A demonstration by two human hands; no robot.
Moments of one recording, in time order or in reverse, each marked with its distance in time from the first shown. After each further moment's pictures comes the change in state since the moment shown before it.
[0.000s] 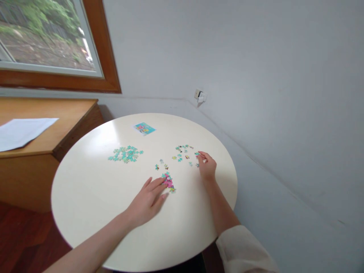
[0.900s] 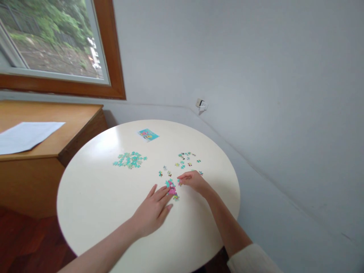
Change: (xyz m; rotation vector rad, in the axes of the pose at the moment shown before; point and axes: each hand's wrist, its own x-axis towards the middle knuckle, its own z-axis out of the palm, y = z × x) left_hand -0.001 0.005 0.003 0.086 -0.036 0.059; right_hand -0.028 -0.040 0.012 0.185 -0.908 0.368
